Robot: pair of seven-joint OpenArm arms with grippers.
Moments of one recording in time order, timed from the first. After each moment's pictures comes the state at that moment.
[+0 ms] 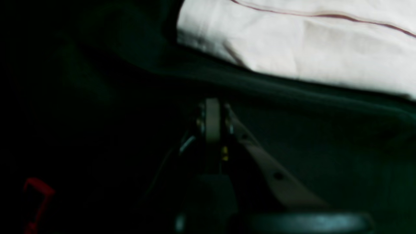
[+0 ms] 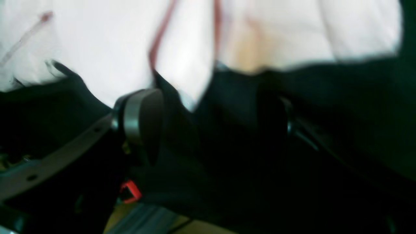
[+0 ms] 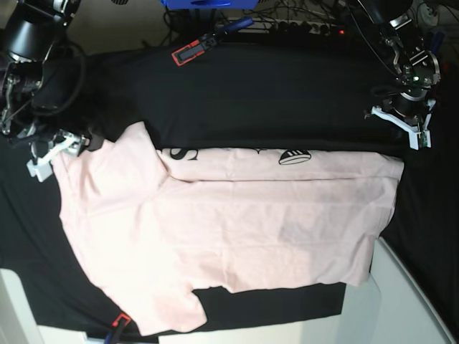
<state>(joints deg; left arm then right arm) 9.7 -7.4 -41.3 72.1 6.5 -26.0 13.6 0.6 8.1 31.7 69.3 31.9 26.9 -68.2</state>
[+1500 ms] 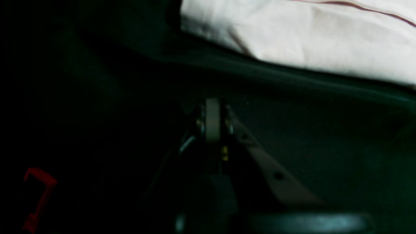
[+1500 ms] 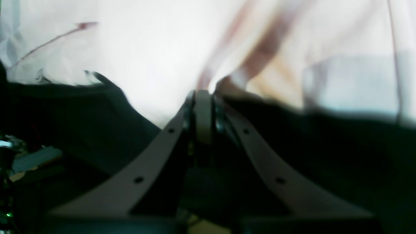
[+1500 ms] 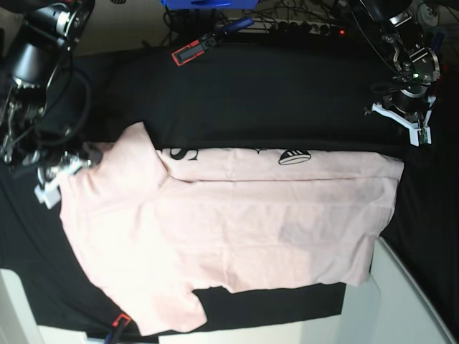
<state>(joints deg) 10.1 -7.4 -41.4 71.9 6.5 -25.8 13.5 9.0 6.5 31.7 68.8 31.6 26.8 -75.3</state>
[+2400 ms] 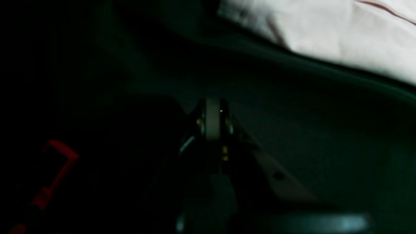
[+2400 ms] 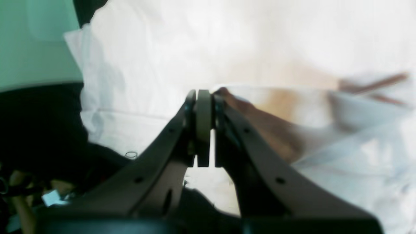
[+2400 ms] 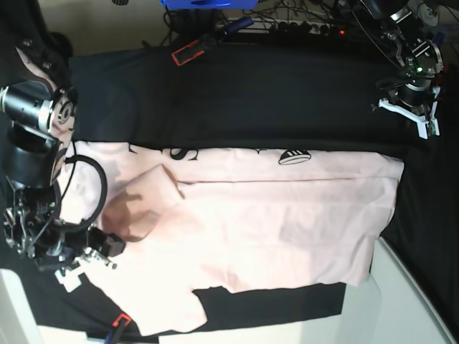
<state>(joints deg) 10.1 -6.2 -45.9 72.1 6.7 -25.8 13.6 35.3 8.8 20.4 39.5 31.5 18.6 -59.8</state>
